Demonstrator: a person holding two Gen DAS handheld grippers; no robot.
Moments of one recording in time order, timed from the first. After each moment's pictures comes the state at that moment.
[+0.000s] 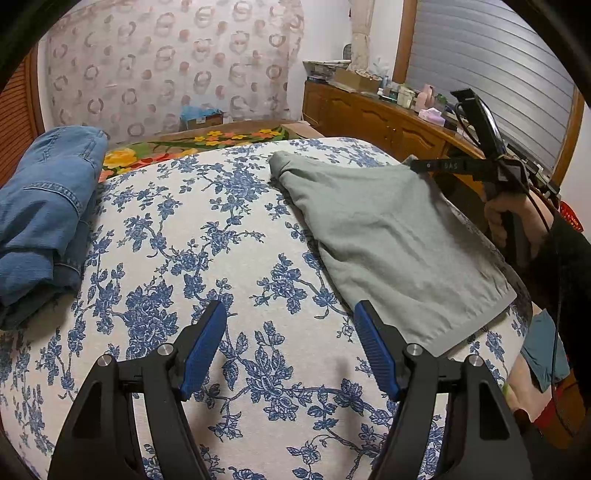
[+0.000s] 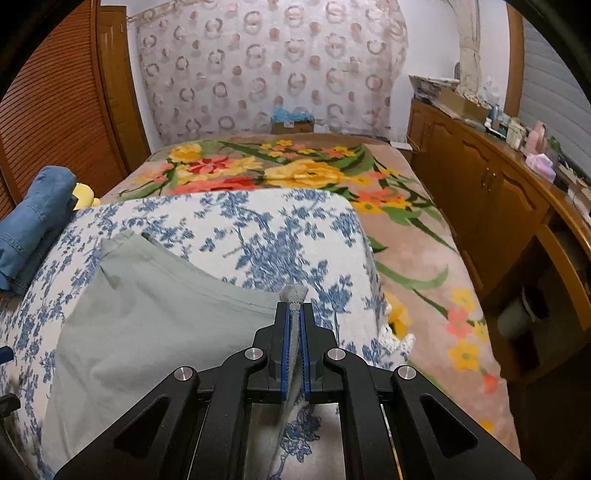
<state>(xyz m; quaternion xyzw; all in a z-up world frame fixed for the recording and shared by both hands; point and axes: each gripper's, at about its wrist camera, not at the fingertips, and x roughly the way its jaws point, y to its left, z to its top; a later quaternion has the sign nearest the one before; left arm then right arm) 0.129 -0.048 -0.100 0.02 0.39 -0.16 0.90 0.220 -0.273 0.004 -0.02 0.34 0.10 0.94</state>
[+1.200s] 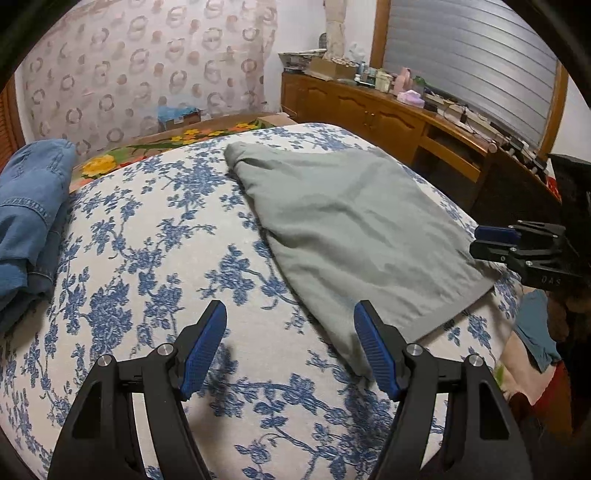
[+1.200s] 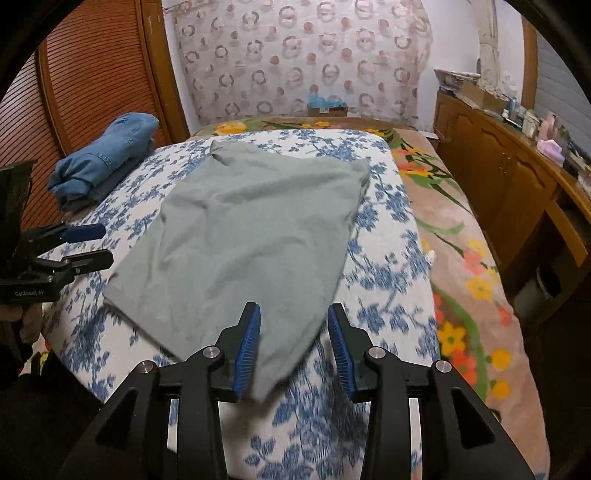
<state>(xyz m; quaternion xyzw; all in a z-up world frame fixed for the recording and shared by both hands) 0.116 -0.087 -0.105 0.05 0.40 -0.20 0.89 0.055 -0.288 -0.017 -0.02 0.34 0.15 0.93</state>
